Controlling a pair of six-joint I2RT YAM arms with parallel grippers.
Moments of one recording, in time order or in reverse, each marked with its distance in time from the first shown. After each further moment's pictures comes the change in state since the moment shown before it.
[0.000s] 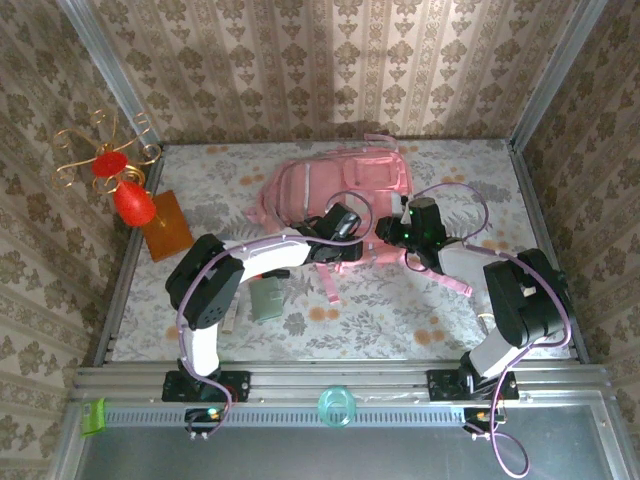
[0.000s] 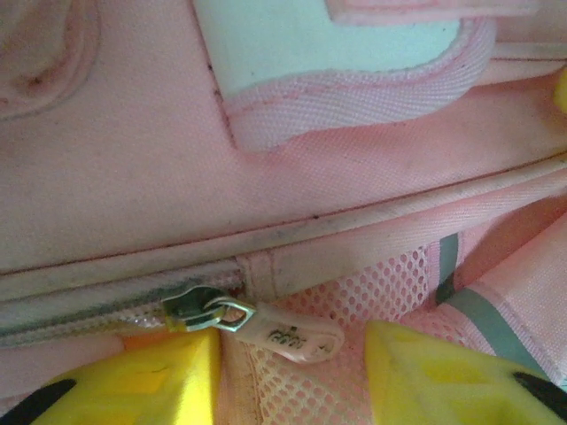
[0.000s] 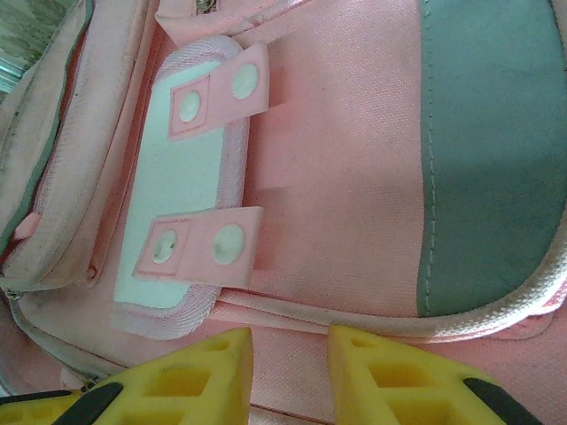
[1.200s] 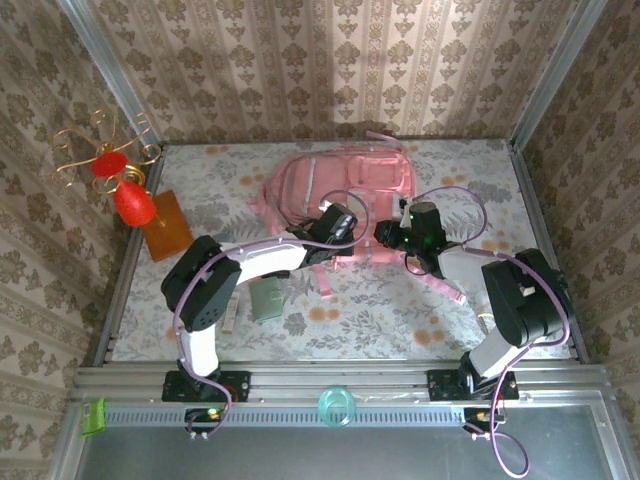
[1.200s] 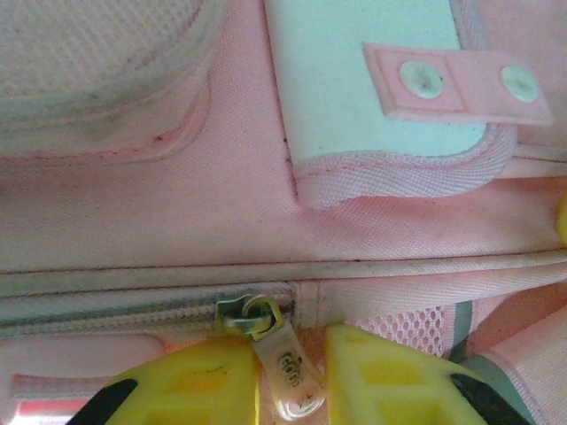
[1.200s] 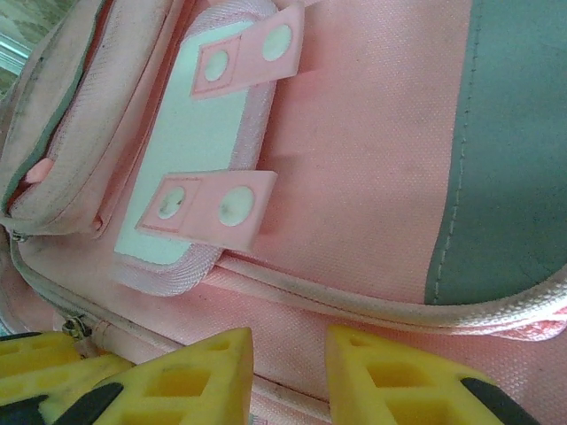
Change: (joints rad) left arm 0.009 -0.034 -0.066 0.132 -0.141 0.018; right arm 0.000 0.004 -0.040 0.061 -0.027 -0.027
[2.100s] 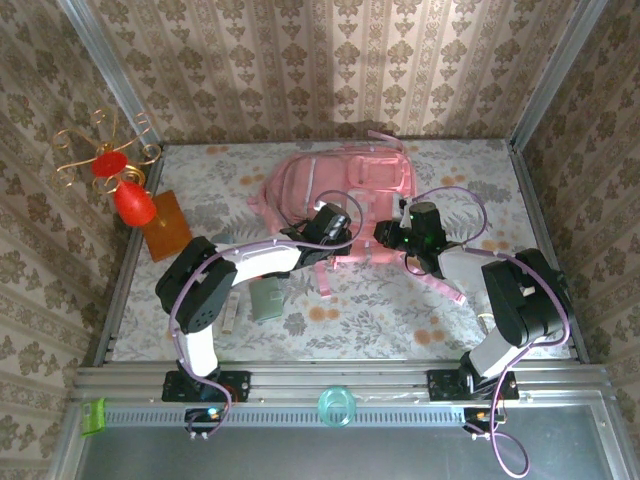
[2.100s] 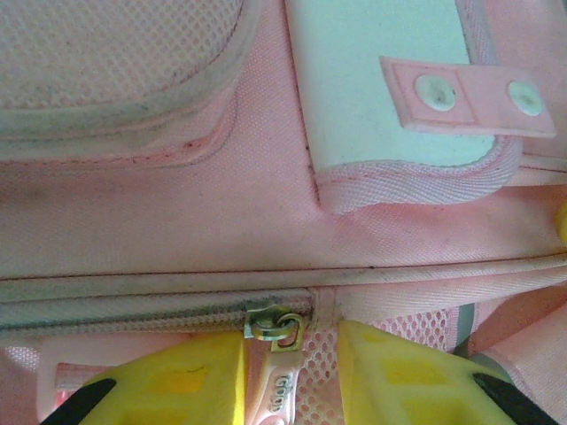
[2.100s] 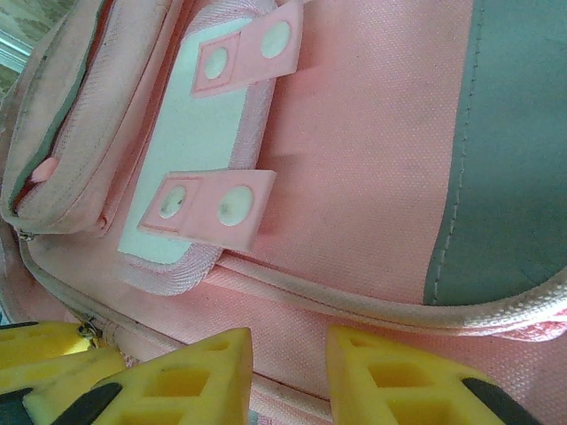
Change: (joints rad) left arm 0.021 -0.024 -0.054 0.056 0.034 -0.008; right arm 0.000 0.000 0.000 0.000 -0.006 0.000
